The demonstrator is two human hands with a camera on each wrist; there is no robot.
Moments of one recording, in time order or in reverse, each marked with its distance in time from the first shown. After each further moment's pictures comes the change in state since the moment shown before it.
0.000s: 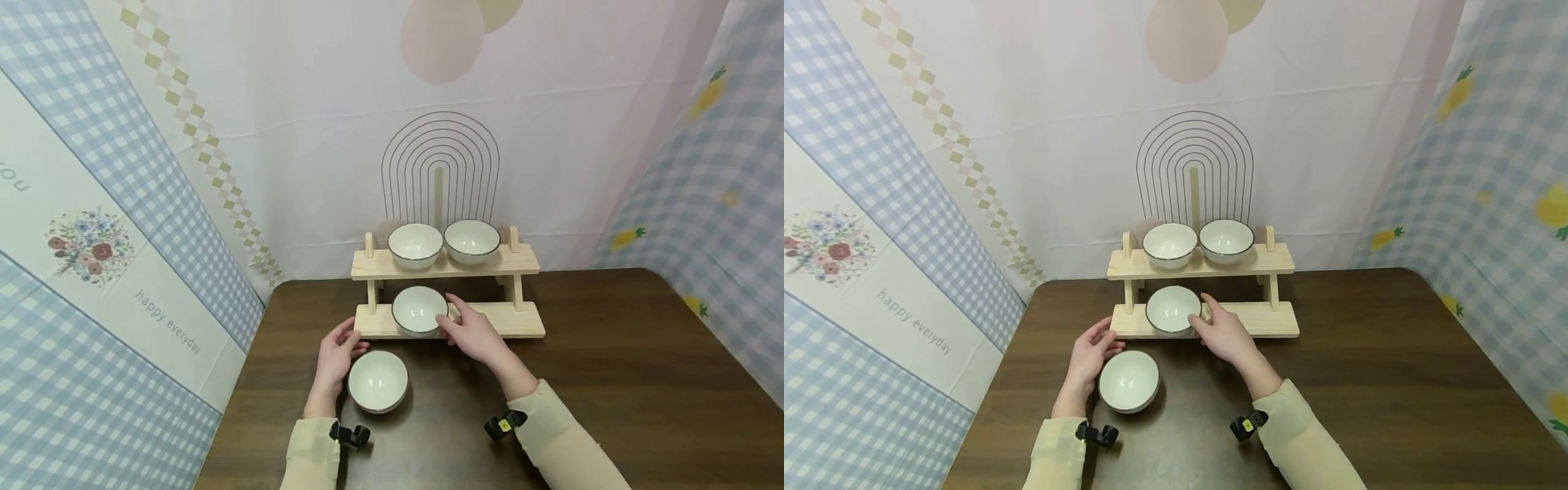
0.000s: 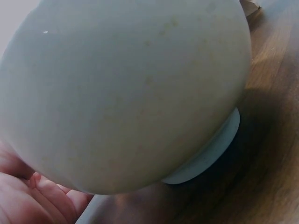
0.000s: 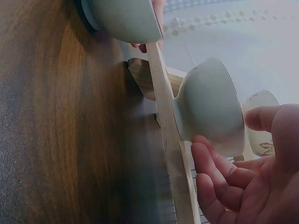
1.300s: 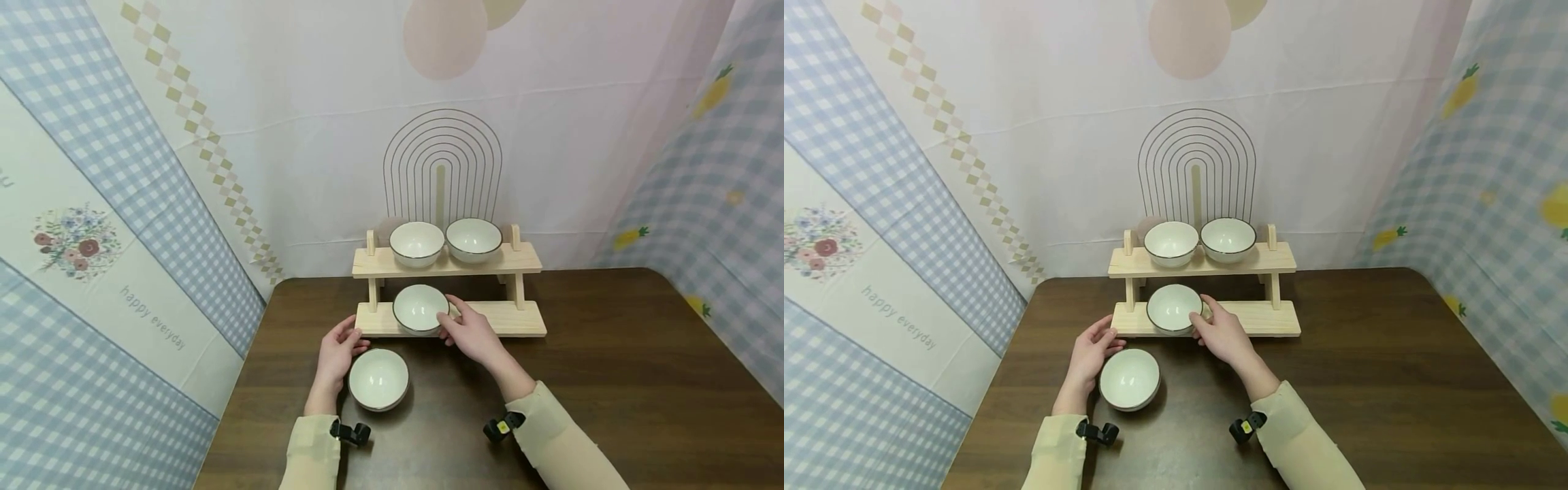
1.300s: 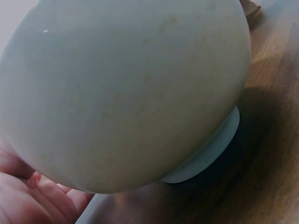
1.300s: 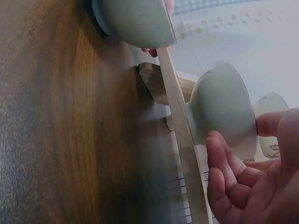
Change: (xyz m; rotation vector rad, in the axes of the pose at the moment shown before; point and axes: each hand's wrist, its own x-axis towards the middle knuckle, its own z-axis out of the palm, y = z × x) left_hand 0.000 0.000 0.000 0.008 -0.003 0.008; right_hand 0.000 0.006 0.011 0.111 0.057 -0.006
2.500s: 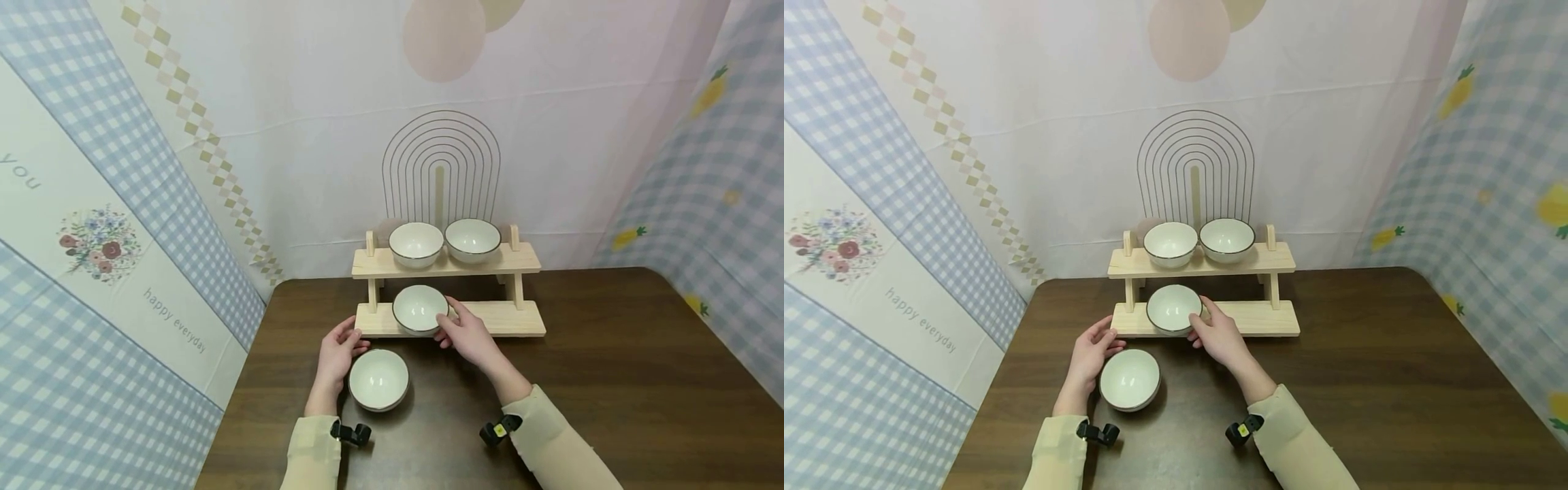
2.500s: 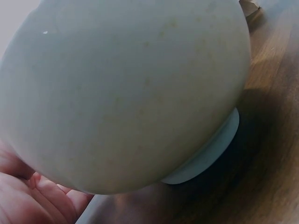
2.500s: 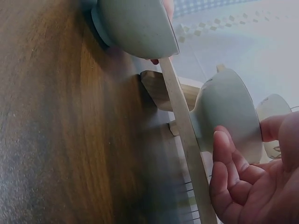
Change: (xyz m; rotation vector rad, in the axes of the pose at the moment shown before) left_hand -0.001 0.000 0.000 -0.022 -0.008 -0.006; right_hand 0.000 0.001 0.008 0.140 0.008 0.048
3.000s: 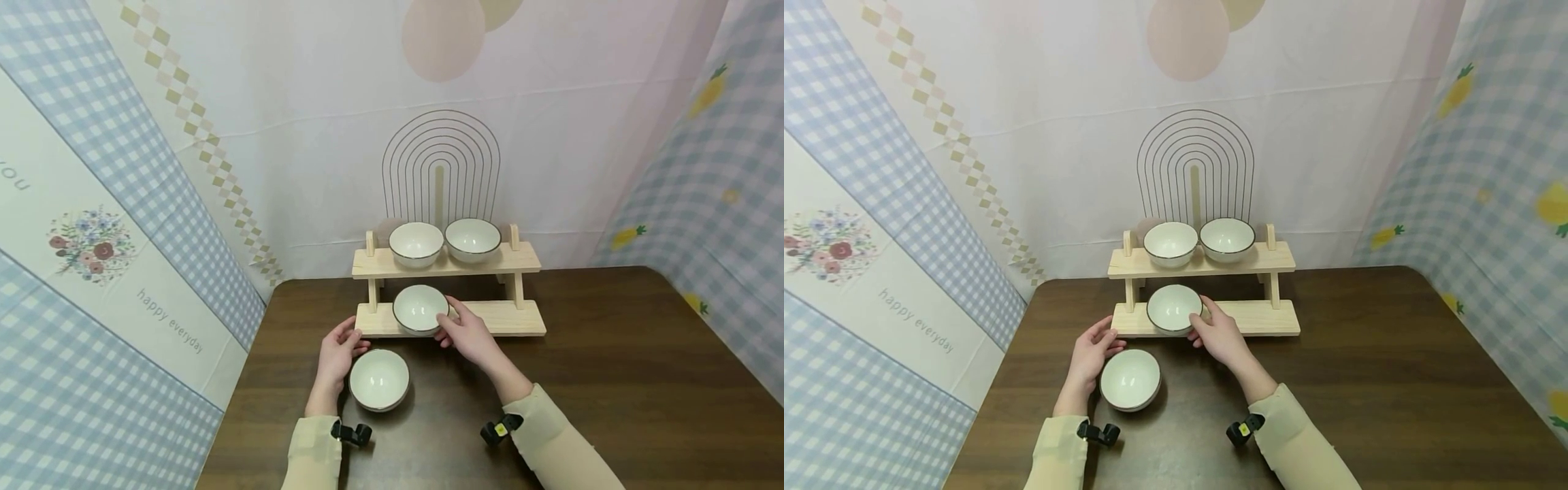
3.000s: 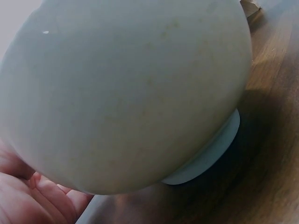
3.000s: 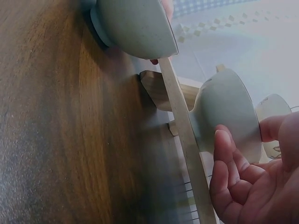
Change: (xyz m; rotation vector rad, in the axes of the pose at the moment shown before) left_hand 0.000 0.000 0.001 0.001 0.013 -0.006; right_hand -0.002 -0.002 0.000 0.028 -0.006 -0.003
